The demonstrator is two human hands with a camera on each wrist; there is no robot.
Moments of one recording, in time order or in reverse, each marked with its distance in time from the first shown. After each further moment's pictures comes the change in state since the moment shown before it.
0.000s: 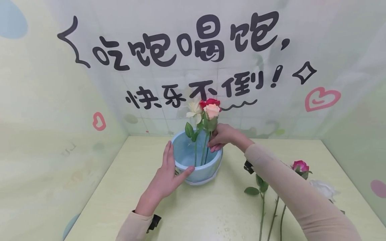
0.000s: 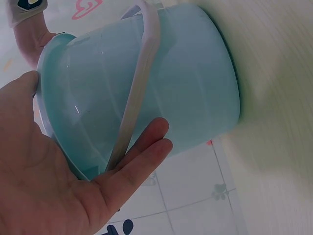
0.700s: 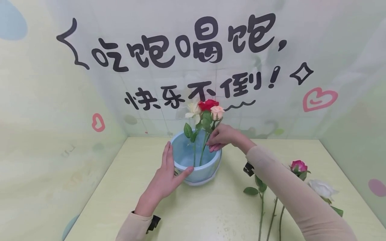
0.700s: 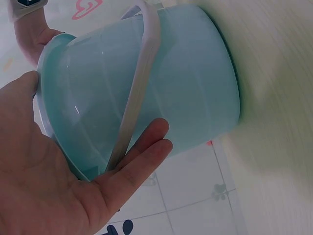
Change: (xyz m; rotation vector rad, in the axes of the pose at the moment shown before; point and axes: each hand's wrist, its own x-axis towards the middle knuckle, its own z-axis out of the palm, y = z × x) left_hand 0.001 0.001 0.001 0.021 -0.016 -0.033; right_hand -0.011 0.000 -0.003 0.063 -0.006 -0.004
